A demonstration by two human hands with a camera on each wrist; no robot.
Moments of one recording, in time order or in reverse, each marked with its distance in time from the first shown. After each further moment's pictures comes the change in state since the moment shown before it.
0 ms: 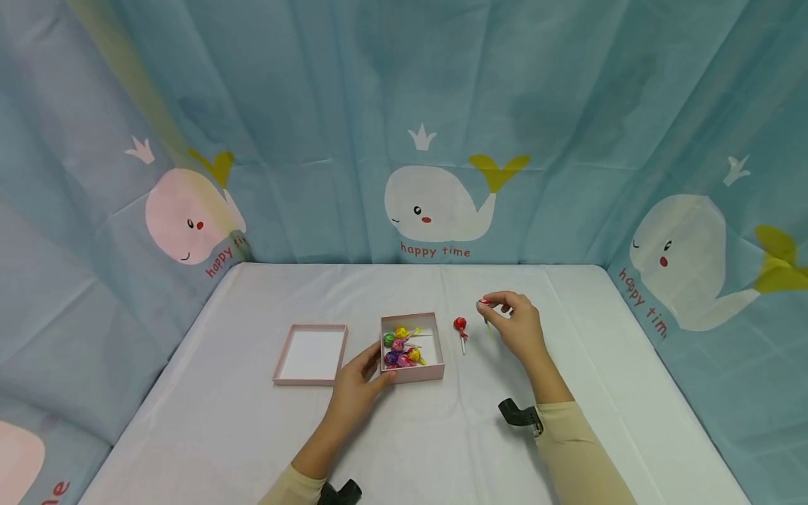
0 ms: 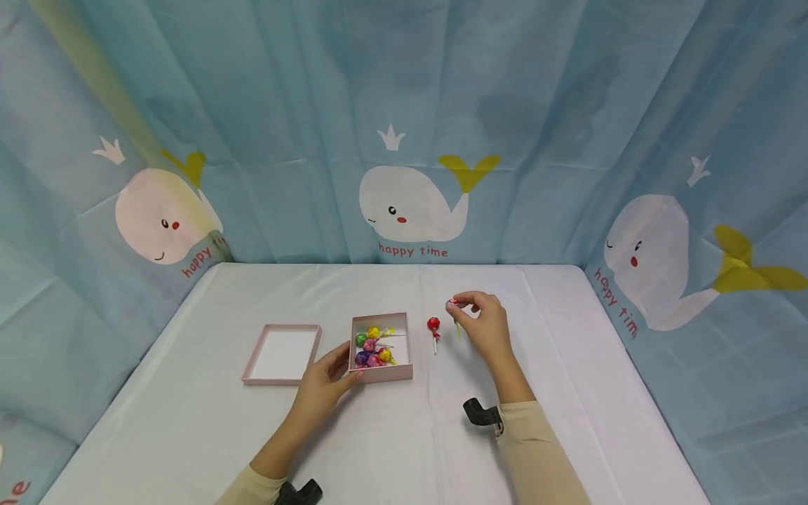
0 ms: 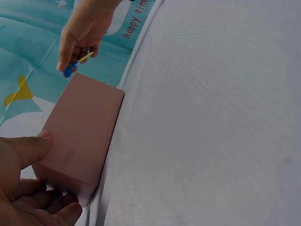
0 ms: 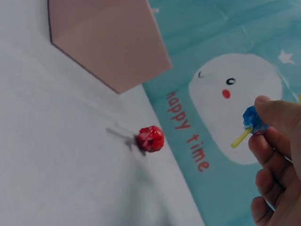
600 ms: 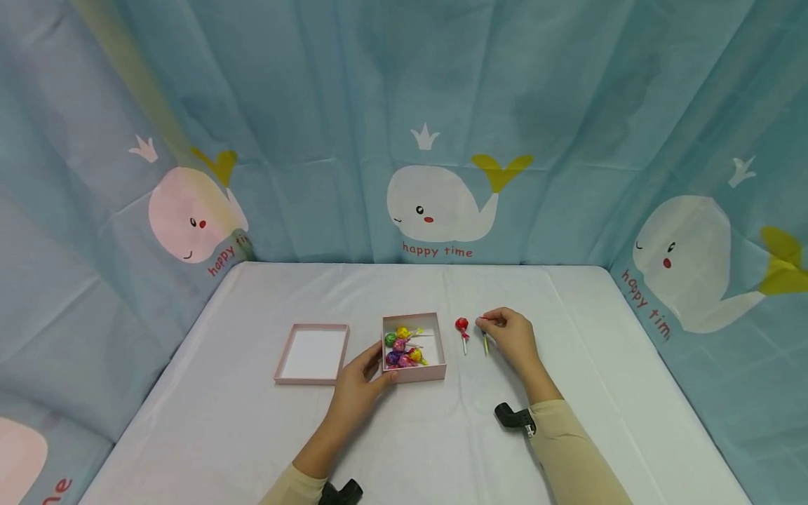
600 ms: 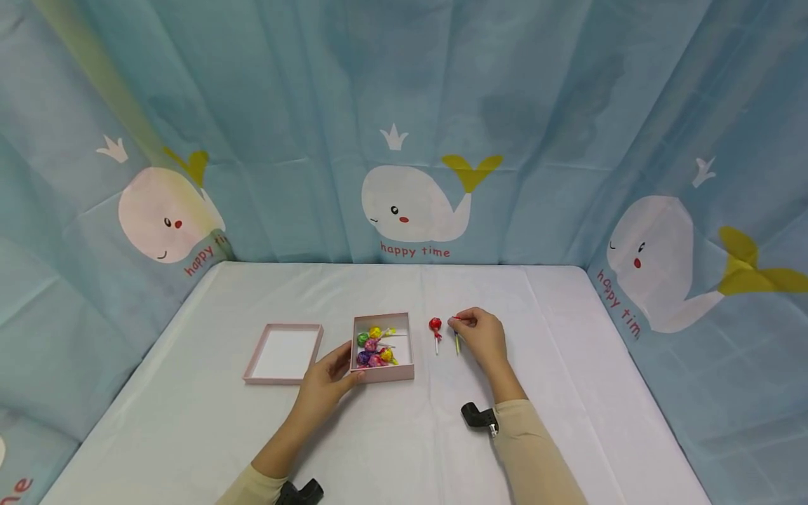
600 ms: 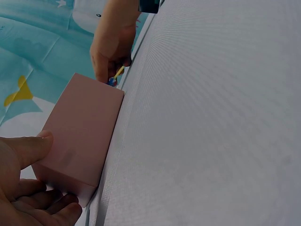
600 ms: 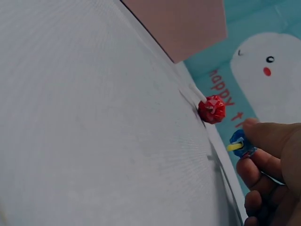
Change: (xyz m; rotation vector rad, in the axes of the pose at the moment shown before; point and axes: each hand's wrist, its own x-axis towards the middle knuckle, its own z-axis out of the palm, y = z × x) left_hand 0.000 0.002 -0.001 -0.013 -0.004 -0.003; right_hand -0.005 0.039 0.028 -0.025 -0.073 0.253
